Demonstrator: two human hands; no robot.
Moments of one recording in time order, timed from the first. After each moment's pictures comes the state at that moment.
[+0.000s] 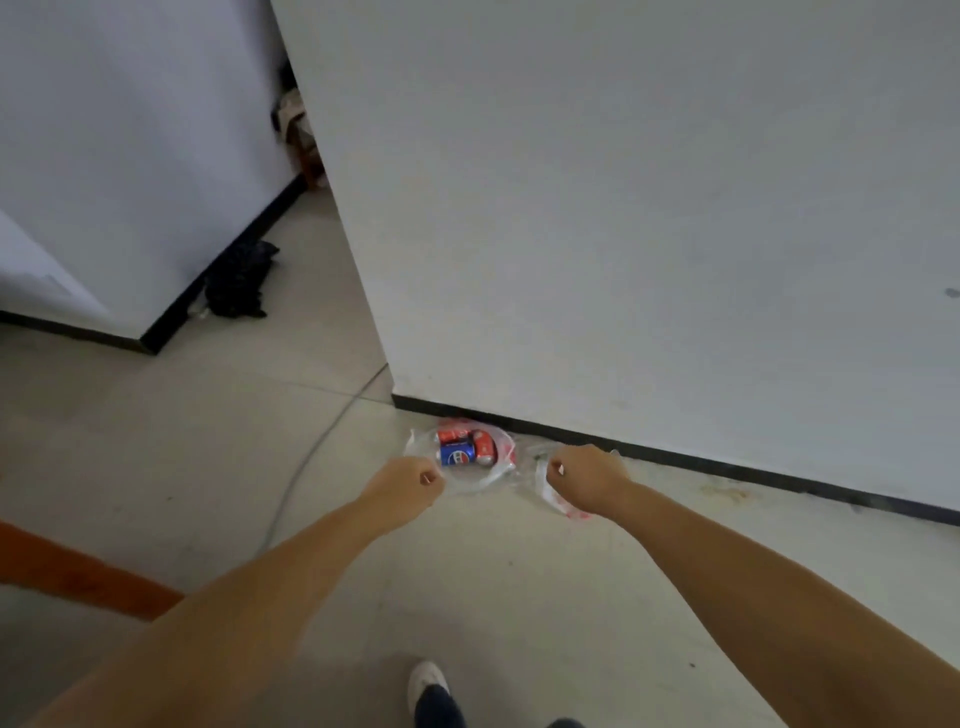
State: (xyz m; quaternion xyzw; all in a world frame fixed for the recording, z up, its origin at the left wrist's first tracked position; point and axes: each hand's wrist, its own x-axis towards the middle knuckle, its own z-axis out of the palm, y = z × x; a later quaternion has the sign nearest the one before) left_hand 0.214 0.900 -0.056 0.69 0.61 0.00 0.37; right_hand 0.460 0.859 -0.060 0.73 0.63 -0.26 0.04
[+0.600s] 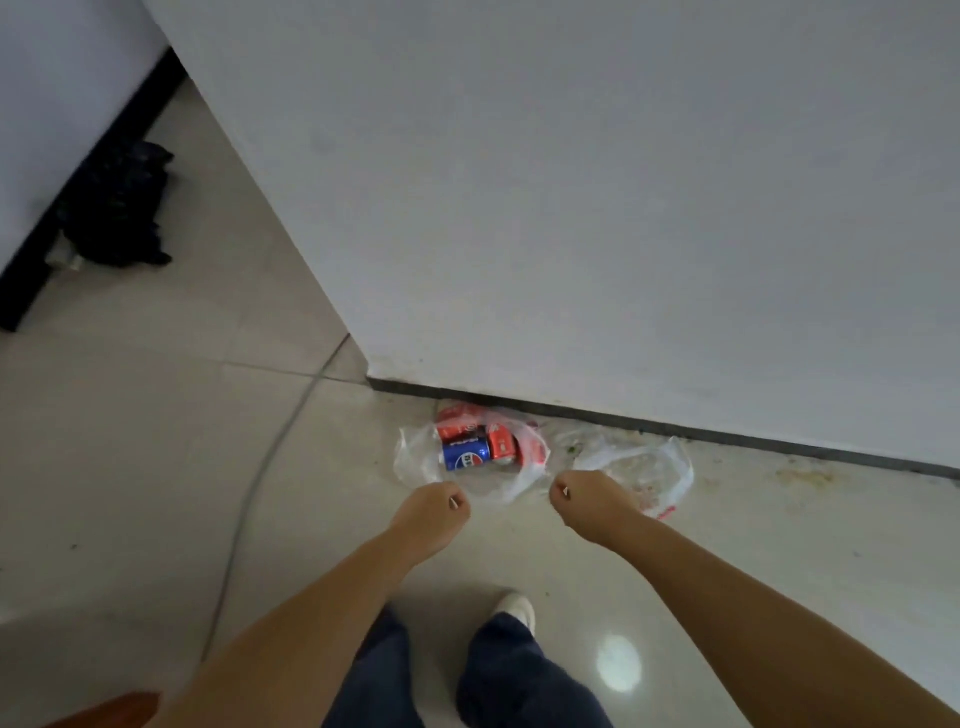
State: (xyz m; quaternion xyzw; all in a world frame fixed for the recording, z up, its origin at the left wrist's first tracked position) left_hand 0.231 1.148 -0.323 0.68 0.56 -0.11 0.46; right_hand 0.443 1.092 -0.308 0.76 0.52 -0.38 0.06
